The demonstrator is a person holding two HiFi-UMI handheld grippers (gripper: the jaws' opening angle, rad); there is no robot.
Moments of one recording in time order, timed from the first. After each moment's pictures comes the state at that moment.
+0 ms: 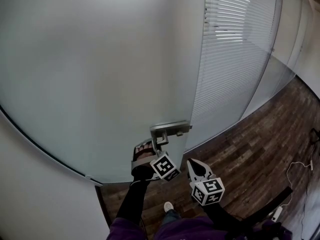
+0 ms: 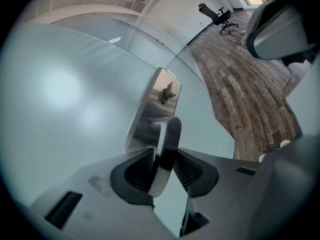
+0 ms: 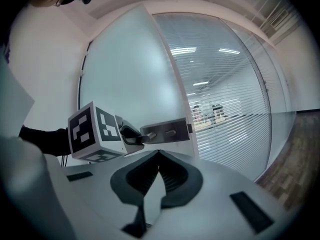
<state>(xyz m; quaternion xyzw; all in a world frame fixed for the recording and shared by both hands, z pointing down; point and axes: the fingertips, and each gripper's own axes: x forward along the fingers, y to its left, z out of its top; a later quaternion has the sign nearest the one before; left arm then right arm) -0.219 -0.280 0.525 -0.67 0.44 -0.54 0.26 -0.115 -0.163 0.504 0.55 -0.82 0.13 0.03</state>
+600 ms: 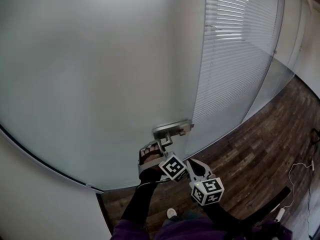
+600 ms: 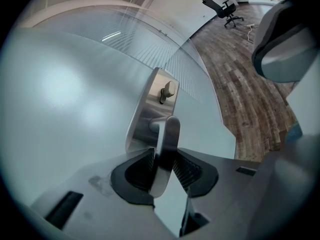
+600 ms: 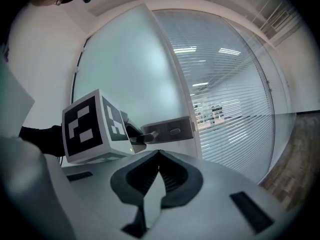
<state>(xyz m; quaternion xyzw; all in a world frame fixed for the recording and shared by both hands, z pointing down) -0.223 -0.332 0.520 -0.65 0.46 -0.55 0.25 -0.136 -0.224 0.503 0.56 -0.82 0.13 0.03</state>
